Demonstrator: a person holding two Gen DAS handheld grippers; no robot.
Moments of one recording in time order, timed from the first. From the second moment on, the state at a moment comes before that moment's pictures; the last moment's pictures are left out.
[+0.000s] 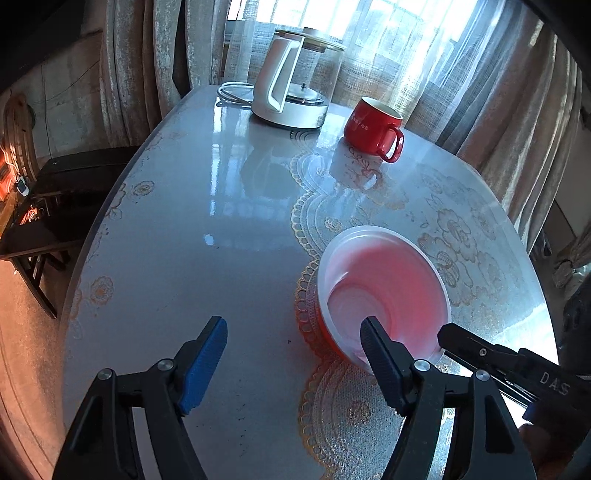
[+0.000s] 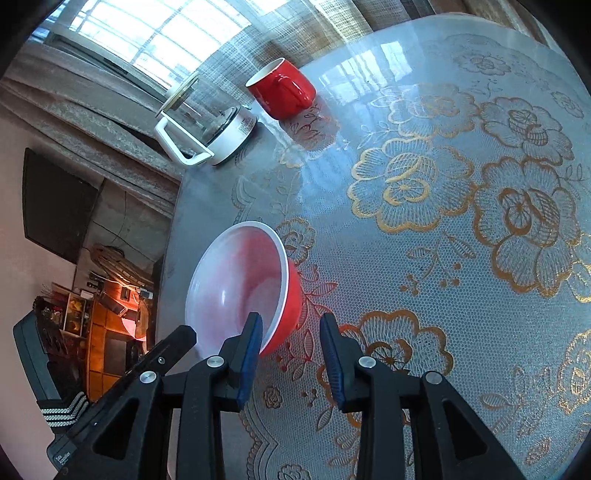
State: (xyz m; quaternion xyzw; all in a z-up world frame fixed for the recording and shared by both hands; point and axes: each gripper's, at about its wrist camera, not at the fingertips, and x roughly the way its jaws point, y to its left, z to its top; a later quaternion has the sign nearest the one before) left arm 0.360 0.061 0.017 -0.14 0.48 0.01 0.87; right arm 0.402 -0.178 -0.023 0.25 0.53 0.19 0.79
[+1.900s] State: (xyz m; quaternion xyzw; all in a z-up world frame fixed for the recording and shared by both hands) left arm 0.158 0.006 0.061 -0.03 0.37 -0.02 0.93; right arm 0.213 -0.206 0.014 0.31 0.45 0.26 0.80
